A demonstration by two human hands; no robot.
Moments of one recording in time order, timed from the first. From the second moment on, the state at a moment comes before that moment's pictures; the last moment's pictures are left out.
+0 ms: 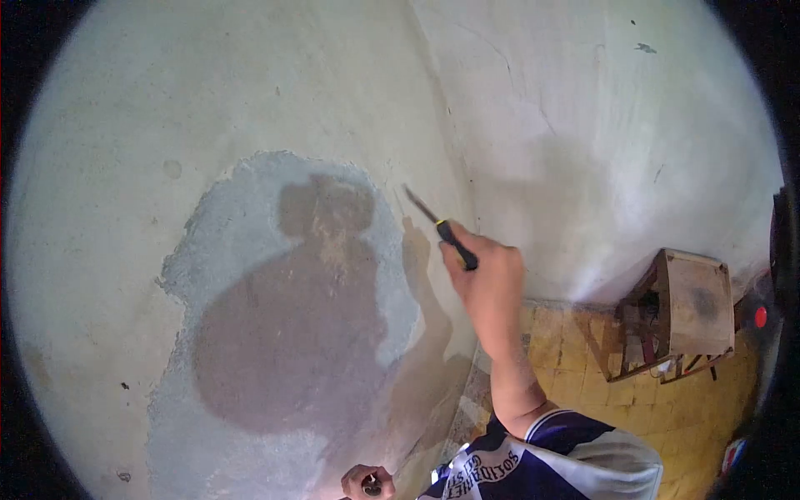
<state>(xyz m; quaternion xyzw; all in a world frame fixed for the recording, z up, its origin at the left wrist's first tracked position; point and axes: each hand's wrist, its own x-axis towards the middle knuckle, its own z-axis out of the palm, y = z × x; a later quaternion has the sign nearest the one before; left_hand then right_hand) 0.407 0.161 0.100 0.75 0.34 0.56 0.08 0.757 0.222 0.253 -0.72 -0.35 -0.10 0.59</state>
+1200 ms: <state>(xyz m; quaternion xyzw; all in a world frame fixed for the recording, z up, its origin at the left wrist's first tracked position) 0.509 0.183 0.076 0.72 0.49 0.39 0.28 0.806 0.191 0.114 -0.76 -0.43 0.07 0.47</state>
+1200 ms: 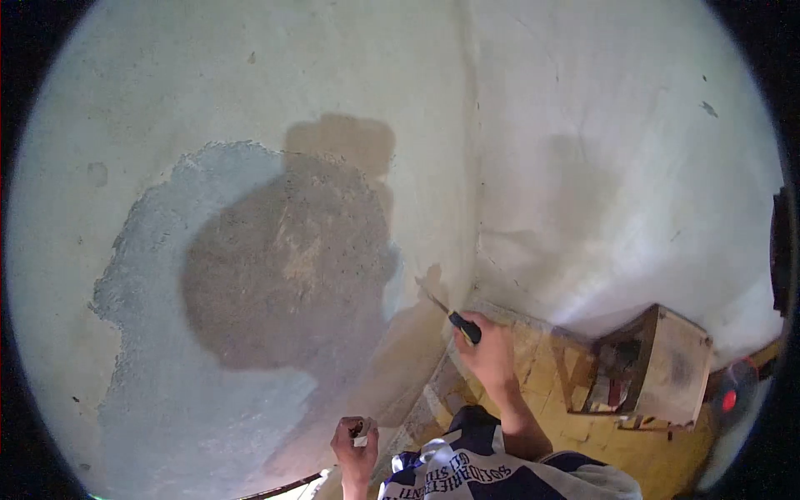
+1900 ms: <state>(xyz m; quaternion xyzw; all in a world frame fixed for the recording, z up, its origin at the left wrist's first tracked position) 0.575 0.134 0.063 0.71 0.55 0.38 0.23 0.896 0.143 -0.009 -0.72 -0.54 0.08 0.42</state>
